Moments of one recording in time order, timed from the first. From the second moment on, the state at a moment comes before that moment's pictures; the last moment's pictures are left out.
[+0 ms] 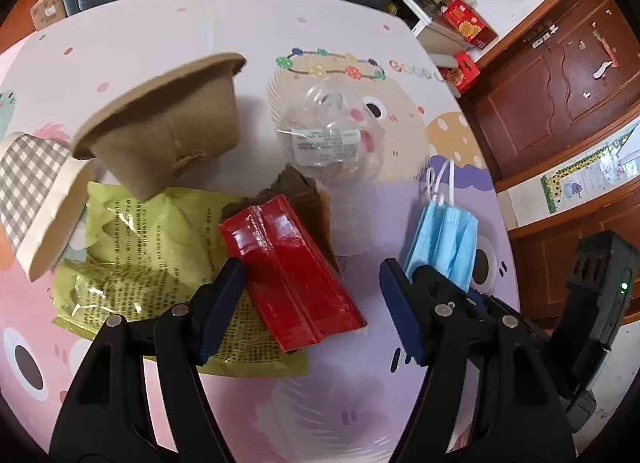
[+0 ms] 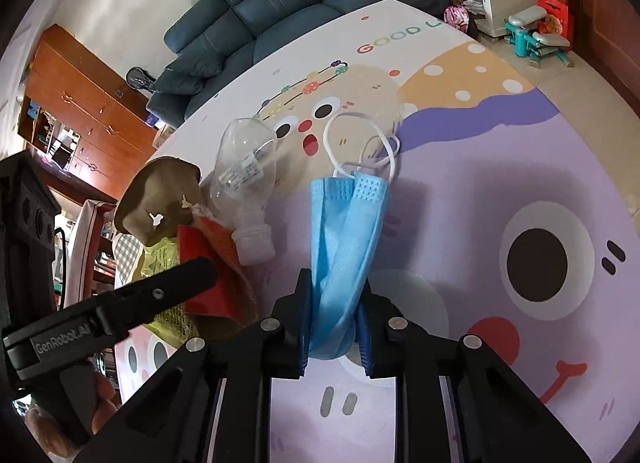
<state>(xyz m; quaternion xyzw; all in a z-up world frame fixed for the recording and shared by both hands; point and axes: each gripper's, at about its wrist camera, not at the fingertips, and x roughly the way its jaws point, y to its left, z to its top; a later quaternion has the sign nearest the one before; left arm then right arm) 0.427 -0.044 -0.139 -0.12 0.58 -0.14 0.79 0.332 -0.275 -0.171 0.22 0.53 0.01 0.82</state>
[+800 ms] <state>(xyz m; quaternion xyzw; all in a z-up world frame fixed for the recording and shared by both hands) 0.421 -0.086 -0.162 -0.04 0.59 -0.10 0.80 0.296 -0.277 -0.172 0.22 0.54 0.02 0.81</state>
